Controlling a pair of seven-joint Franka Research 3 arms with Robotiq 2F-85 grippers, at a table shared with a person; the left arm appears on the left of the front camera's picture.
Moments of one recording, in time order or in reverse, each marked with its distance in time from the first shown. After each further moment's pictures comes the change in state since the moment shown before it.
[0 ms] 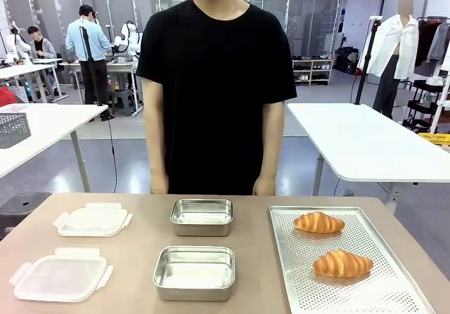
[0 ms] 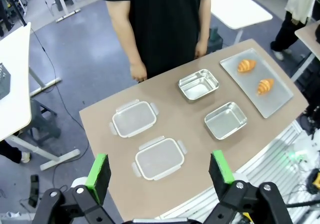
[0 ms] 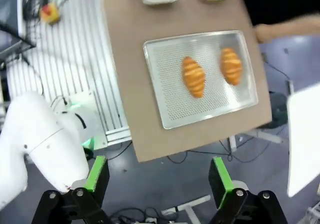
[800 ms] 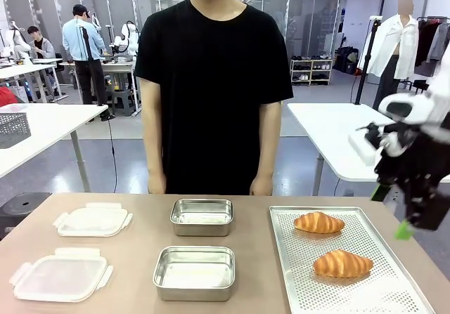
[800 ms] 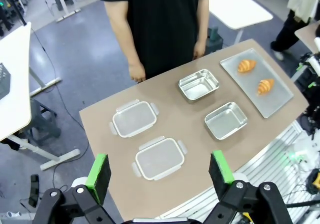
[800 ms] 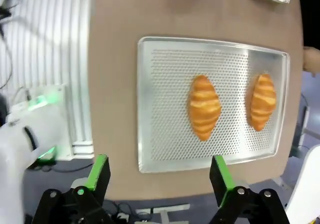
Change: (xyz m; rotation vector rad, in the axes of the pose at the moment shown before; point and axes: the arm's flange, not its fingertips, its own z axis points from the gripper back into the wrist) left arm 0.000 0.000 0.000 0.000 0.000 0.001; right arm 0.053 -0.056 -0.242 0.053 0.105 0.174
